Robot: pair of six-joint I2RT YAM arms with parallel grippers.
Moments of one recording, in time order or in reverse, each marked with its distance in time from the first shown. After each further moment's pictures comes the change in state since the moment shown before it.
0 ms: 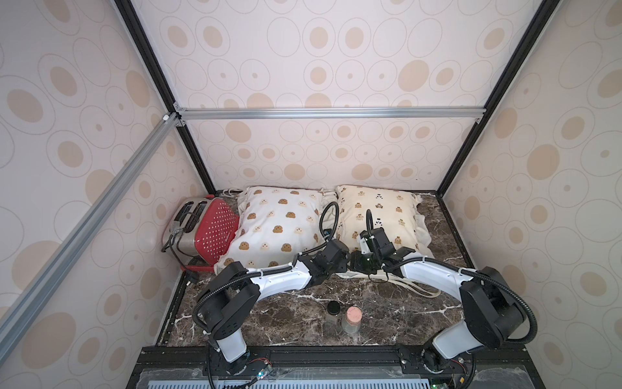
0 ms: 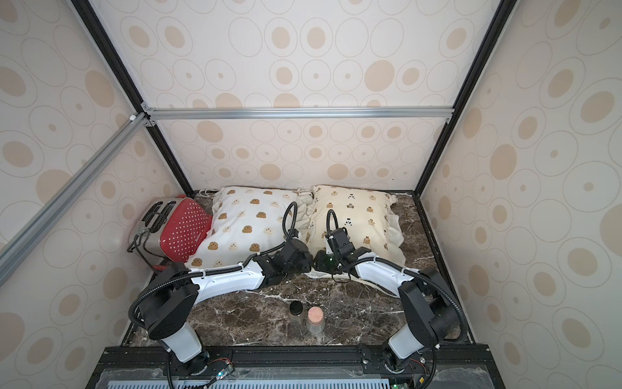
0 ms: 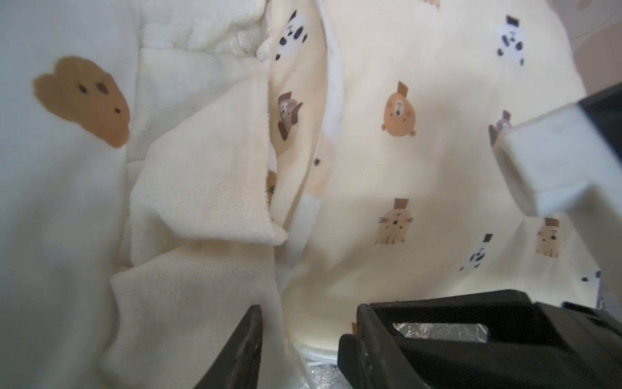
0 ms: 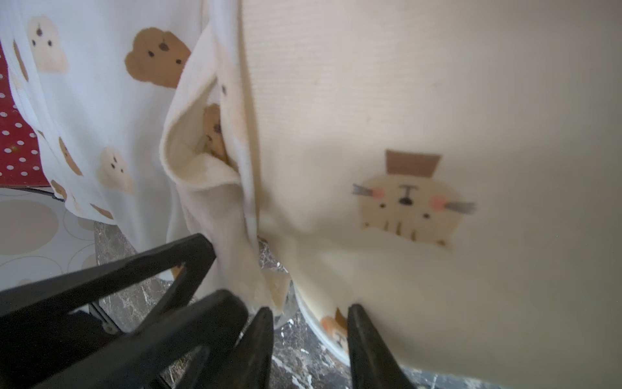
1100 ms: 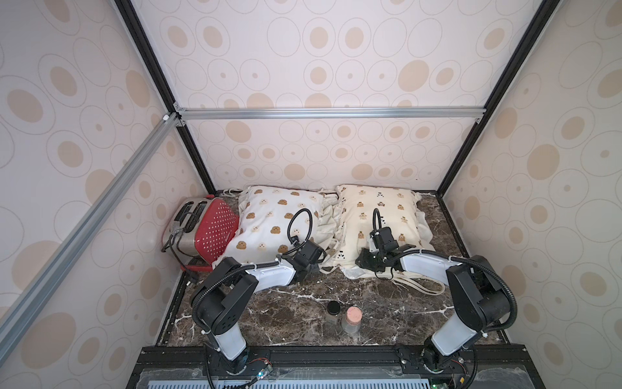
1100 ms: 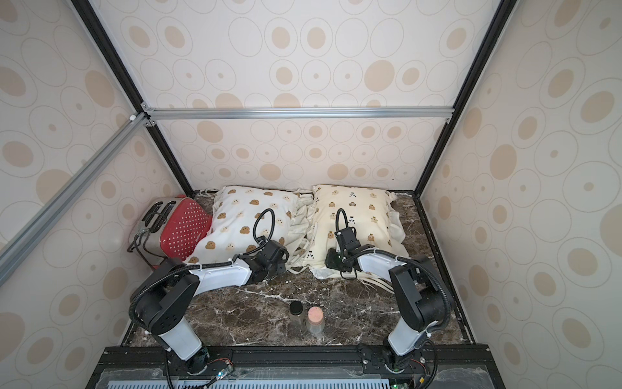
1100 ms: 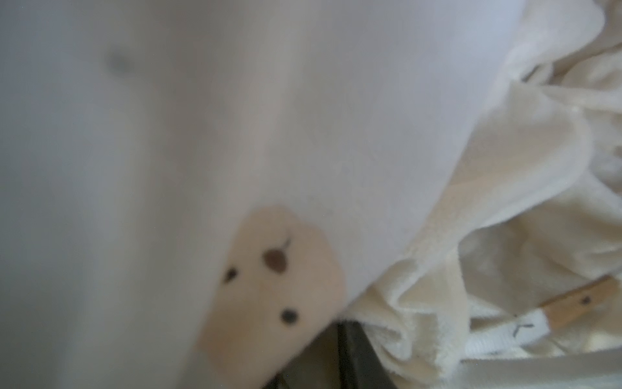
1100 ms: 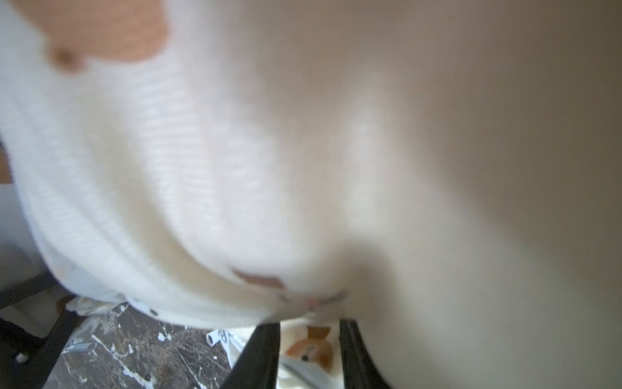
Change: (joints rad) left arm 0.214 -0.021 -0.172 -0.077 -0.040 -0.150; right arm -0.129 0.096 -0.018 0.022 0.060 -0.072
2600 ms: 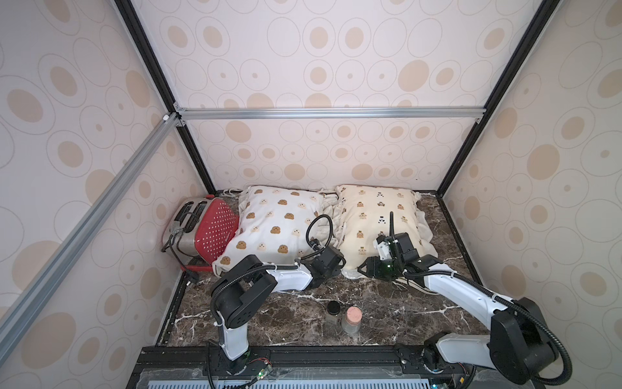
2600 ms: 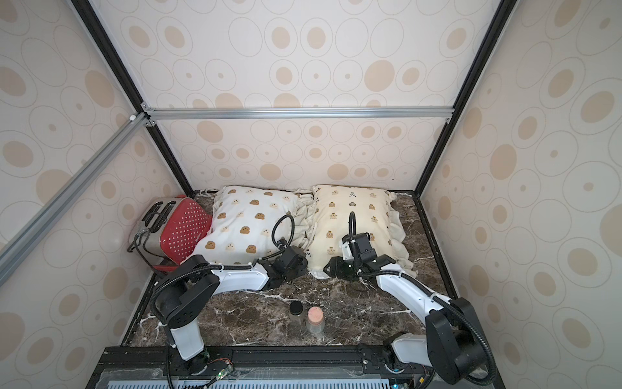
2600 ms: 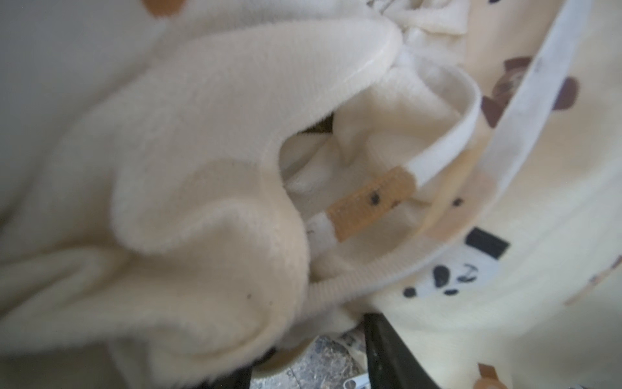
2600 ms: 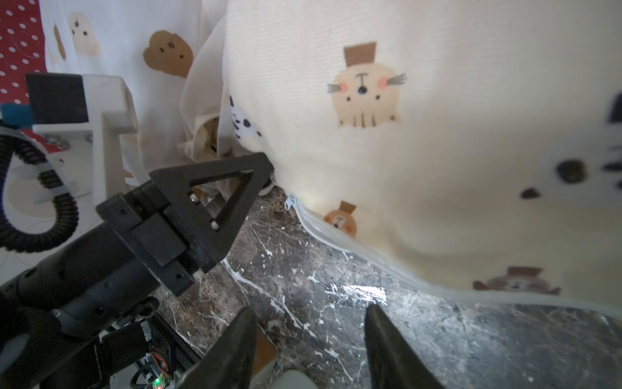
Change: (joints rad) left arm -0.159 0.141 0.092 0.184 0.058 -0.151; right arm -0.006 -0.353 -0.121 -0.162 -0.182 -0.051
